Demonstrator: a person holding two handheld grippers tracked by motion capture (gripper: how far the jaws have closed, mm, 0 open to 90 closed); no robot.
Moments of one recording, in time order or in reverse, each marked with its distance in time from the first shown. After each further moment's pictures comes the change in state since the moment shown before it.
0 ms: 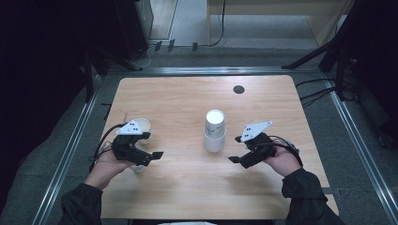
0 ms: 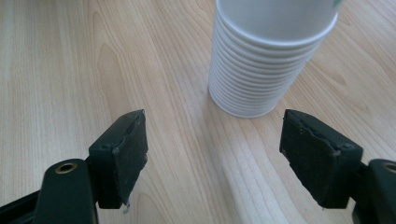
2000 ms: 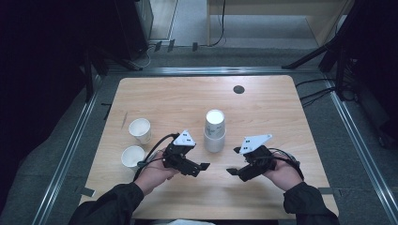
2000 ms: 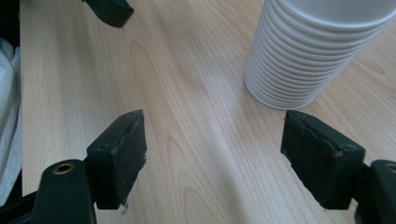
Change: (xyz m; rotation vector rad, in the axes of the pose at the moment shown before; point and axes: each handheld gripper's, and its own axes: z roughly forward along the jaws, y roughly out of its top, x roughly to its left) left arm -0.081 0.034 0.099 0.016 -0.090 0.041; right arm 0.034 -0.009 0.001 -0.008 0.008 0.024
